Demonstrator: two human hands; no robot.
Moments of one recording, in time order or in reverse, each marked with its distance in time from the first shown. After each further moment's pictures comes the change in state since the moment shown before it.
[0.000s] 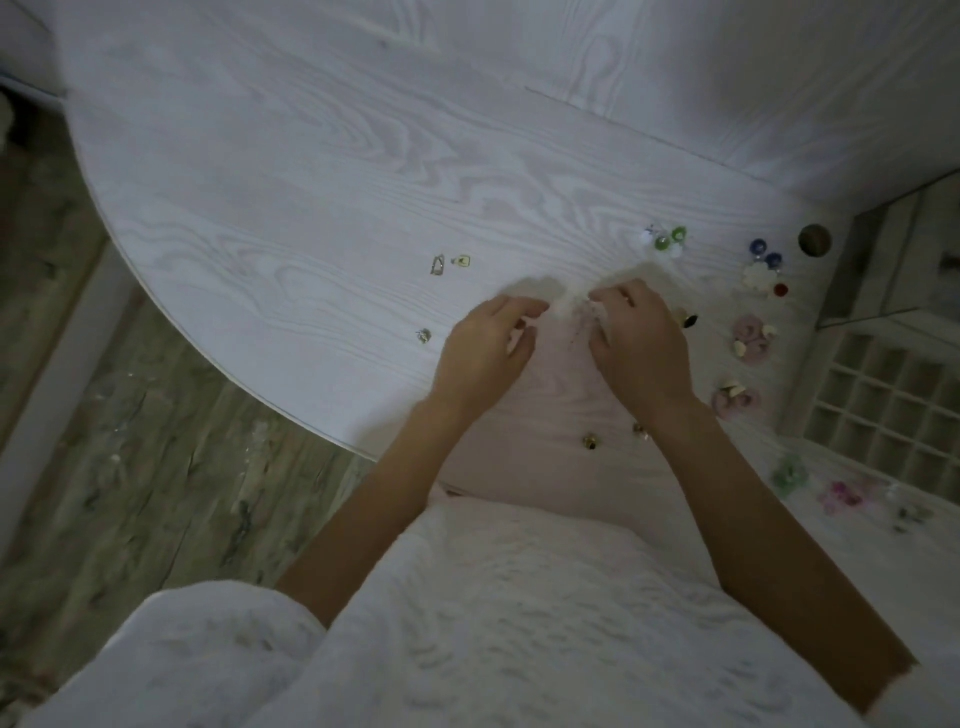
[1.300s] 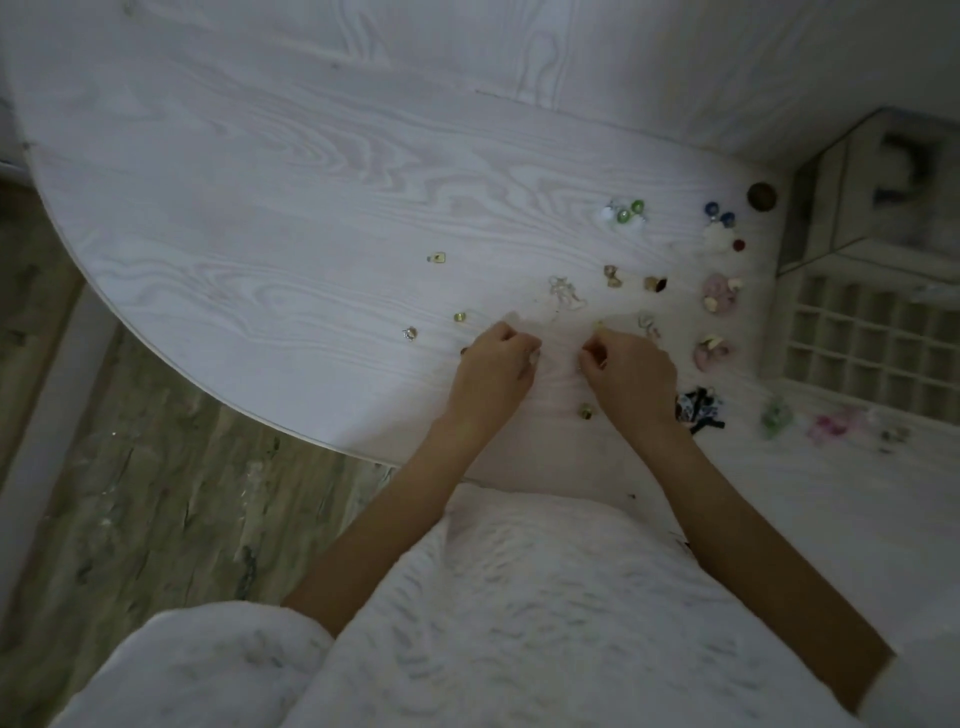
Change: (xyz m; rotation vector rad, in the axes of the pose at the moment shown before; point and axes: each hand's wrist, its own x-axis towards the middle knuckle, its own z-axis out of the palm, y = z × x) left_hand -0.029 -0.006 0.031 0.106 -0.127 0.029; right_hand -0.058 0.000 0.017 0.024 -0.051 0.334
